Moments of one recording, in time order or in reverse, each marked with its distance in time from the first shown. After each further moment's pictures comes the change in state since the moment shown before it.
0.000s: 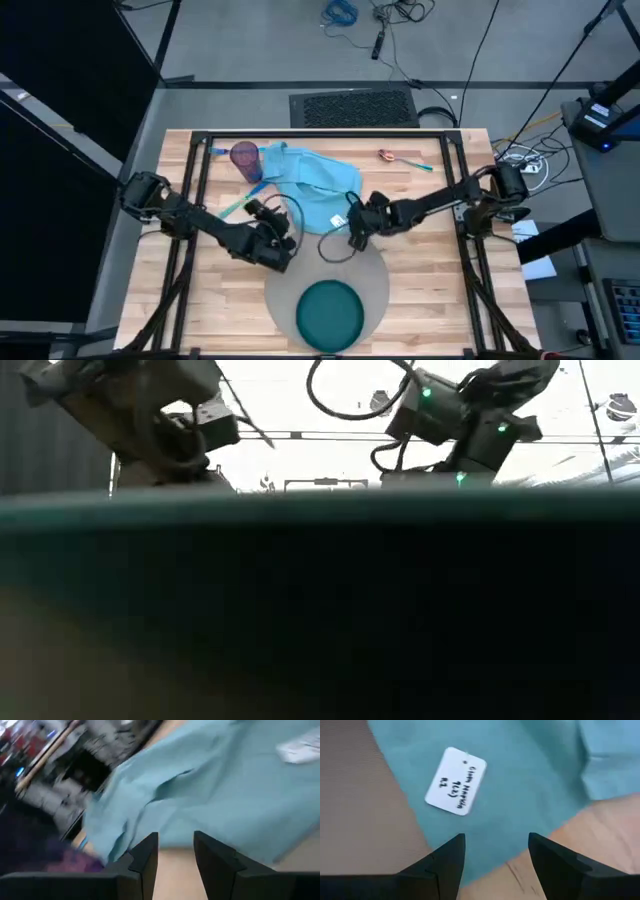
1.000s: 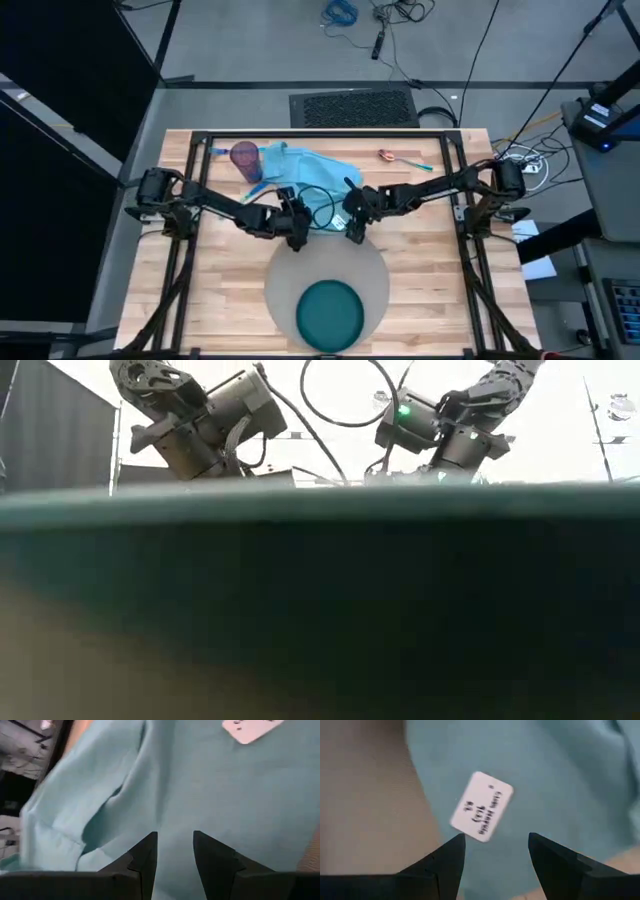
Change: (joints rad) left arm 0.259 0.097 0.000 0.326 0.433 0.524; right arm -0.130 -0.001 0.000 0.105 -0.290 -0.127
